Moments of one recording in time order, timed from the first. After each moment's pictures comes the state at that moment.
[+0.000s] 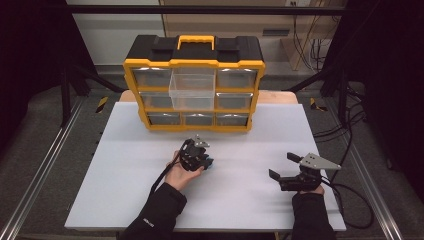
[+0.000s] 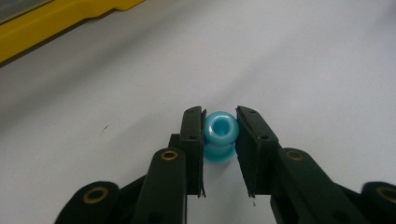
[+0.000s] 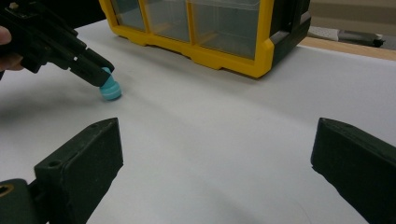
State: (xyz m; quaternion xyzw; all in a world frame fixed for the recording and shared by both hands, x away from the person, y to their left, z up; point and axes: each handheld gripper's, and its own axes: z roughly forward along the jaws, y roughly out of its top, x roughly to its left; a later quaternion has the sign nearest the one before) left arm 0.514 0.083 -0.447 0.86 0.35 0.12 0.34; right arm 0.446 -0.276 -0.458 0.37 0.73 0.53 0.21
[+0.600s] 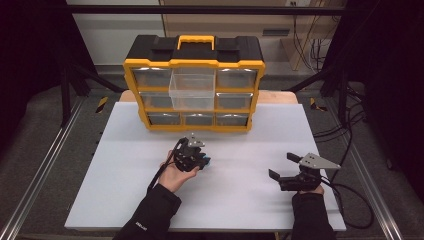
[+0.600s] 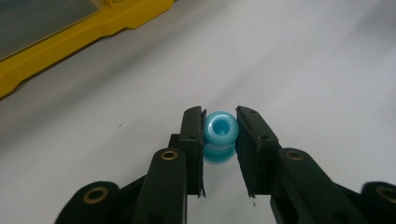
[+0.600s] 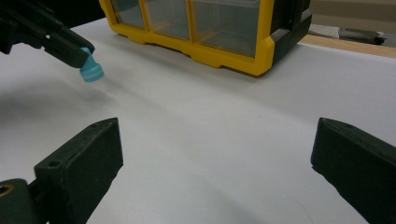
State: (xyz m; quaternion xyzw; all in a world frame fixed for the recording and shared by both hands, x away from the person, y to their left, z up) left arm 0.500 0.097 -0.424 0.86 0.35 0.13 0.36; right arm 0.447 -0.276 -0.458 0.37 0.74 0.53 0.21
